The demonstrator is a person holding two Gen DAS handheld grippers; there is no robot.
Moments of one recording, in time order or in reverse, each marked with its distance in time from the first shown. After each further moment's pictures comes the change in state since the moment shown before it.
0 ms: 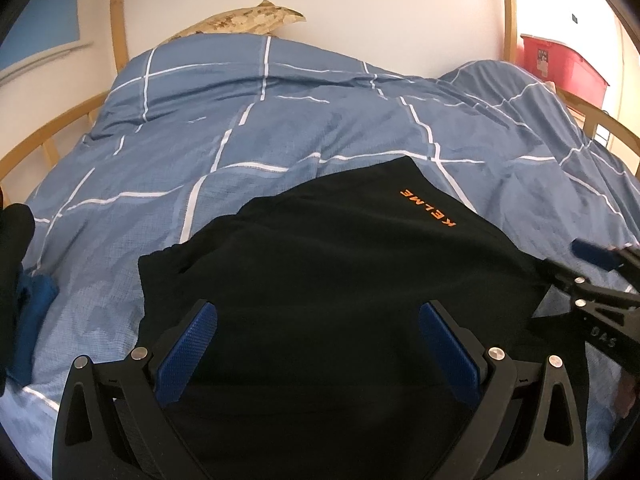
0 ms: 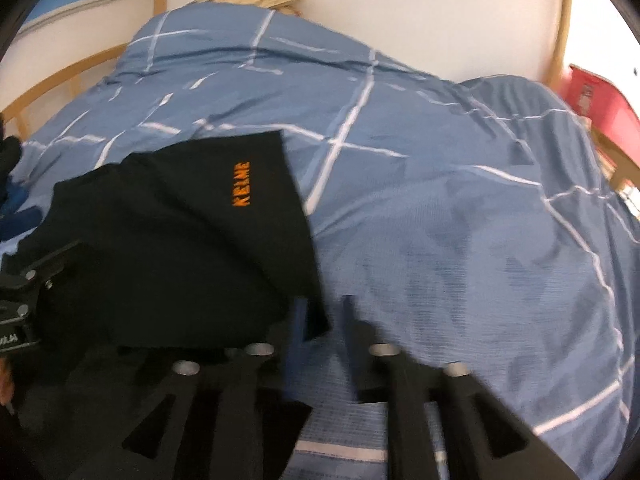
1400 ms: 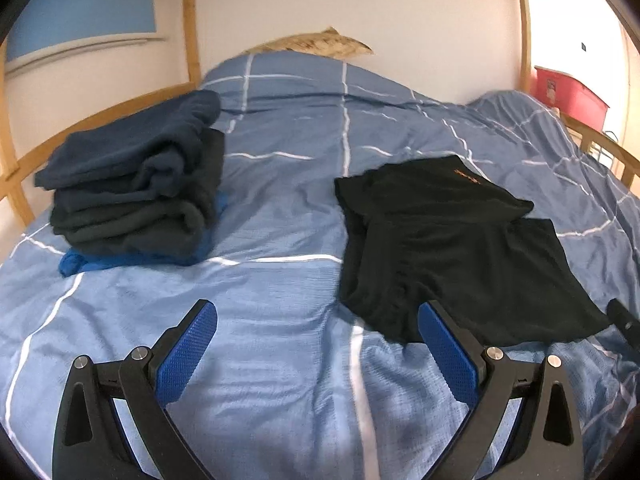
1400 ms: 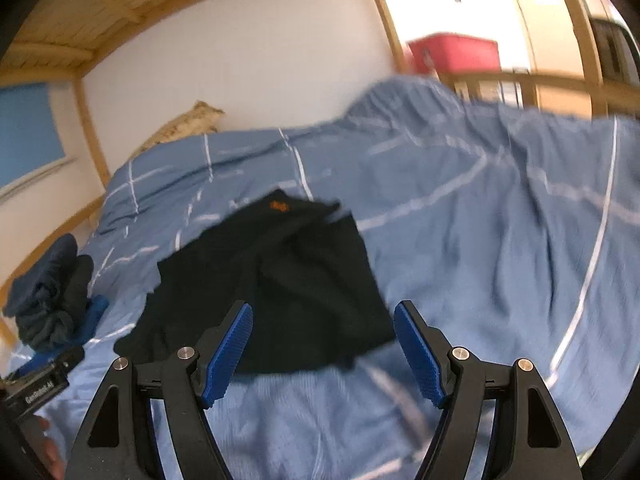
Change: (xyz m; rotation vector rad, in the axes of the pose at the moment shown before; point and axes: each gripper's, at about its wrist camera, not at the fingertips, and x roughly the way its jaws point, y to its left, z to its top) left arm -0.180 0.145 -0.125 -0.061 -0.048 0.060; right arm -0.221 0.096 -0.165 0.593 -0.212 -0.035
